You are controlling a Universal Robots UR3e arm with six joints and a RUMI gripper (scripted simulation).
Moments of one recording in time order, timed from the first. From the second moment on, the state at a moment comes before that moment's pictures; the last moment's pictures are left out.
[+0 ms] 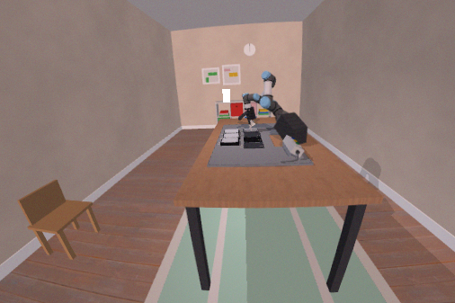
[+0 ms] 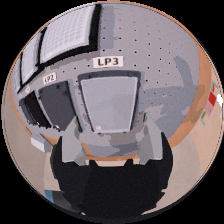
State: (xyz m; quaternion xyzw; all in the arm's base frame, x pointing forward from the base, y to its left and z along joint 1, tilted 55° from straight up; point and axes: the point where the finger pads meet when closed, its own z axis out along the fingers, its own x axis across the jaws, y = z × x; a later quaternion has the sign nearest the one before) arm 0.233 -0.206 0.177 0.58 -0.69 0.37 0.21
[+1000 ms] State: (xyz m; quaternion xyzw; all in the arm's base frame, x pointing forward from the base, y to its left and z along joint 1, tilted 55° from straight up) arm 0.234 -0.208 0.176 0.58 -0.69 0.37 0.21
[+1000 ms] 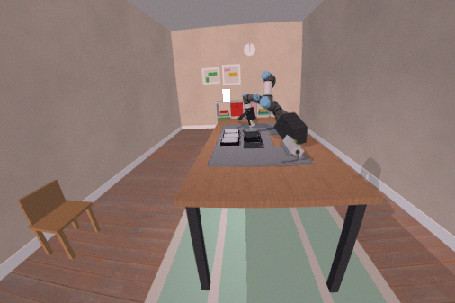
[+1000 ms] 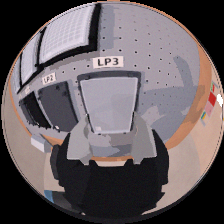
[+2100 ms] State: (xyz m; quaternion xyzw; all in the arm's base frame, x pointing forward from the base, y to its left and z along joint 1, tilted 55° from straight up) arm 0.228 -0.195 0.186 0.58 -0.69 0.37 0.21
